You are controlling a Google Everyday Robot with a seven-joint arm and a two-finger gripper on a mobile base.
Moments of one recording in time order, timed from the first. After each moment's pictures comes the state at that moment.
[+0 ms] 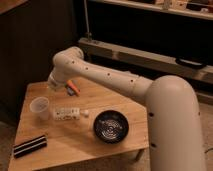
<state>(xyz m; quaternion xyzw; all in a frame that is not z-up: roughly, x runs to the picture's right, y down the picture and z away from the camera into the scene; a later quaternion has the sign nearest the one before) -0.249 -0.020 0.751 0.20 -0.33 -0.88 0.29</state>
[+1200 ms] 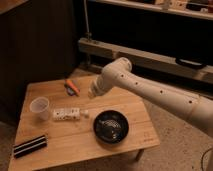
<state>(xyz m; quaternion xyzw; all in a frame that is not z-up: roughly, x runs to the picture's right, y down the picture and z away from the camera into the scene) -0.092 0.069 0.722 0.13 -0.30 -0.84 0.43</state>
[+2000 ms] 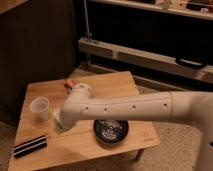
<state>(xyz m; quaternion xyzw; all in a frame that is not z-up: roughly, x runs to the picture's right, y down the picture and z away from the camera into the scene) -0.268 0.183 0.643 0.15 -0.38 -0.86 0.30</state>
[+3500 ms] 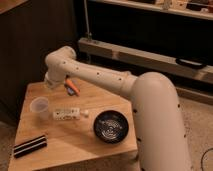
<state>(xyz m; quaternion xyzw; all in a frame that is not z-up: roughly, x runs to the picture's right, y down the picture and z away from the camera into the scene) -0.234 -0.020 0.791 0.13 -0.32 -0.87 0.35</state>
